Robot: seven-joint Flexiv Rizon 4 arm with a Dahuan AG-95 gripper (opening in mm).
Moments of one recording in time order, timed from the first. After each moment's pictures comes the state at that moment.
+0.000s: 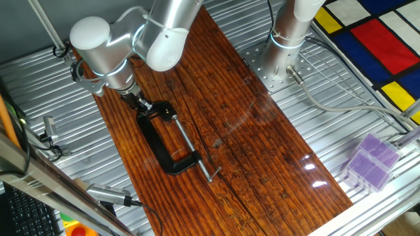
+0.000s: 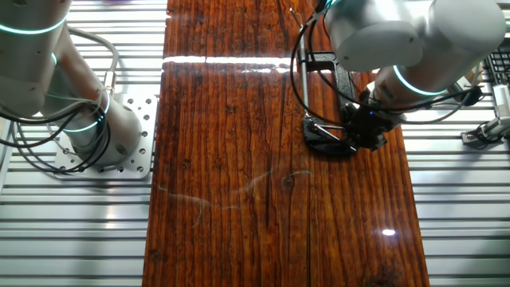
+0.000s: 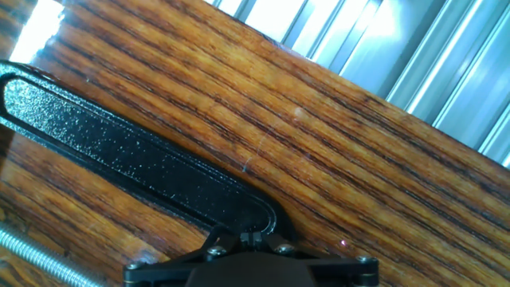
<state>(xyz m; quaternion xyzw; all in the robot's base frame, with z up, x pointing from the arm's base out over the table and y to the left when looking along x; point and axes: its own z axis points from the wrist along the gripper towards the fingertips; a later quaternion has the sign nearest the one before) 0.579 -0.022 0.026 0.27 -0.96 -0.03 0.06</state>
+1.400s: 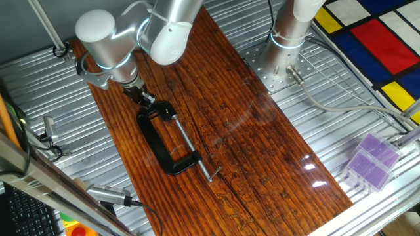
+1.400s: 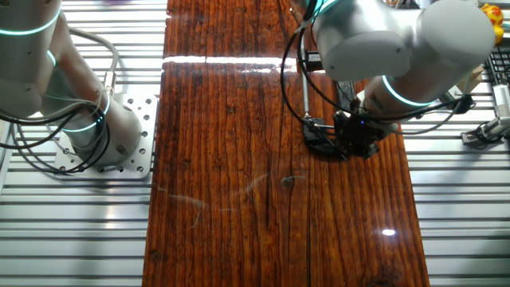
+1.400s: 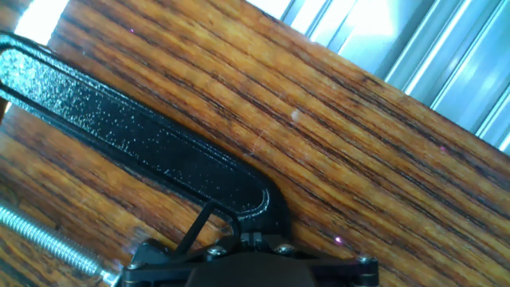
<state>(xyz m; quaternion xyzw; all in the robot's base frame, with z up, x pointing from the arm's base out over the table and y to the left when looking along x) 0.560 -0.042 0.025 0.29 -0.95 -0.03 0.06</state>
